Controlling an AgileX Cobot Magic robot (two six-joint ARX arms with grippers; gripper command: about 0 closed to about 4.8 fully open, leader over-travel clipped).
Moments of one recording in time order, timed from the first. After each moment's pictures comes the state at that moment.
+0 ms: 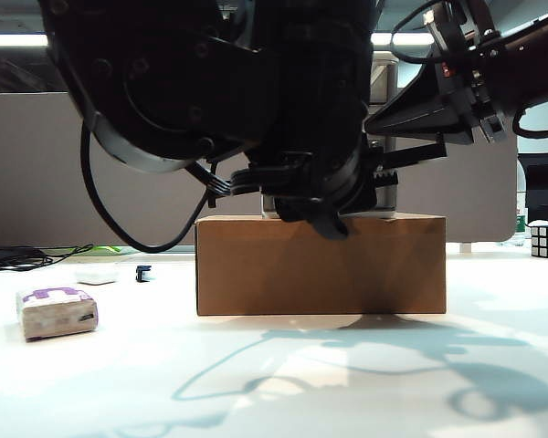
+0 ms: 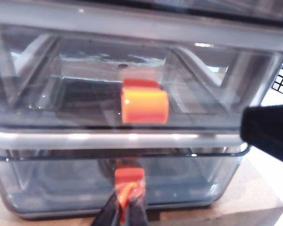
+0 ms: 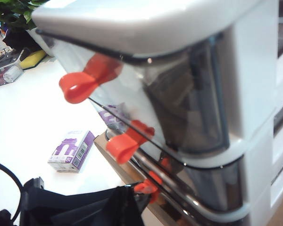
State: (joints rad) left arm -1.10 1.97 0.89 0.98 -0.90 -0.21; right arm 0.26 1.29 0.61 0.42 -0.65 0.13
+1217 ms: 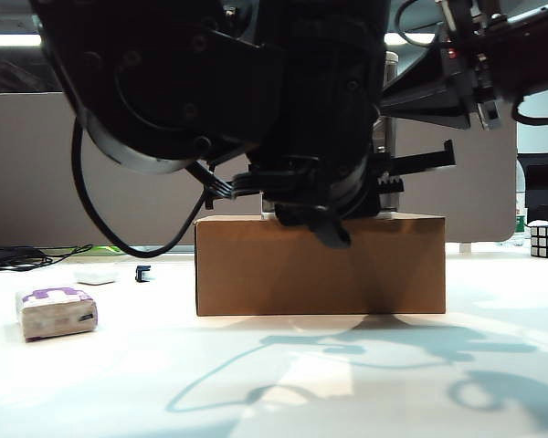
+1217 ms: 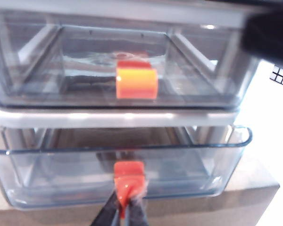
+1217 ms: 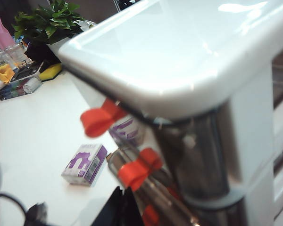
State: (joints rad) left arm -1.14 1.96 0.87 0.97 -0.95 -0.21; right arm 0.22 1.30 0.63 0.48 -0.74 0.17
